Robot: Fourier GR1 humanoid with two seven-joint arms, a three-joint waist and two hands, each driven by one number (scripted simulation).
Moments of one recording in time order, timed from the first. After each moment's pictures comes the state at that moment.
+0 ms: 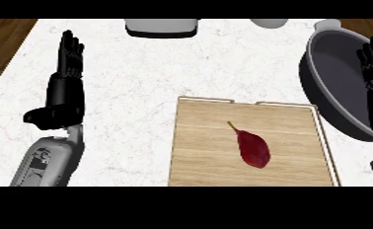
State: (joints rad) left arm -0.28 0.23 -0.11 -1.52 0.04 0.44 -0.14; right arm -0.12 -0.49 -0.04 -1.62 -0.12 -0.17 -0.24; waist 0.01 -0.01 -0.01
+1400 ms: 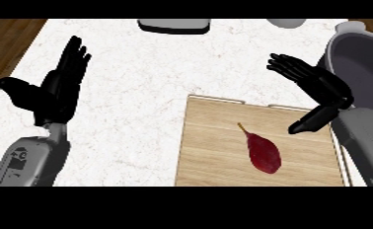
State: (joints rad) left arm -0.27 0.31 -0.08 -1.54 0.21 0.26 0.14; right arm -0.49 -0.51 0.20 -0.99 -0.31 0.70 -0.55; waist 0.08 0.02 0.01
